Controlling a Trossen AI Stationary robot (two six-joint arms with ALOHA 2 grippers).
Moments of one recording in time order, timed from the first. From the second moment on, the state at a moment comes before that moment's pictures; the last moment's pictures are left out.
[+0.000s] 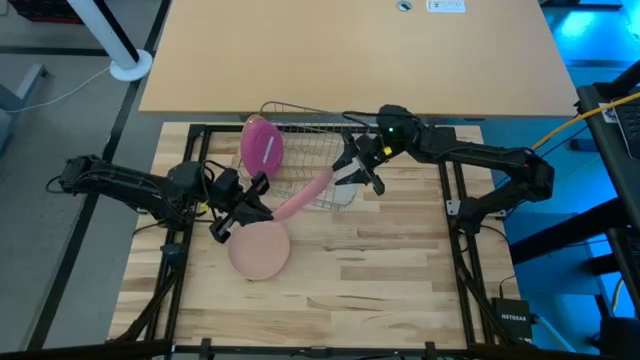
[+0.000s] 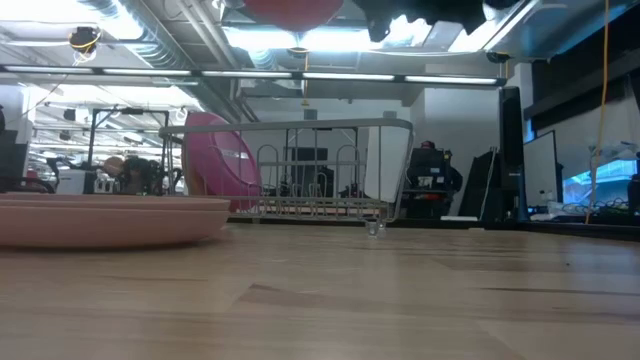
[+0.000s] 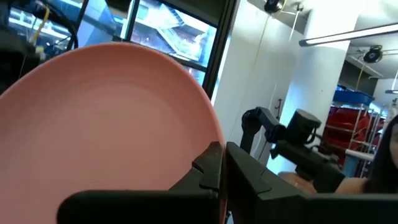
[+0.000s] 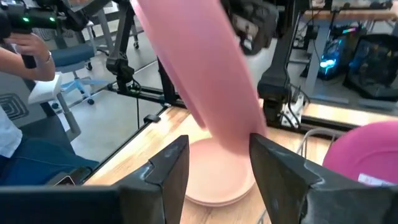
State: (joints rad) left arm -0.10 1.00 0.65 0.68 0.27 -0.33; right arm -0.37 1.40 1.14 0.00 -0.86 -0.17
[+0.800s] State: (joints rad) left arm -0.10 1.03 0.65 0.77 -0.22 -0.29; right arm -0.37 1.43 1.14 0.16 -0.47 -0.08
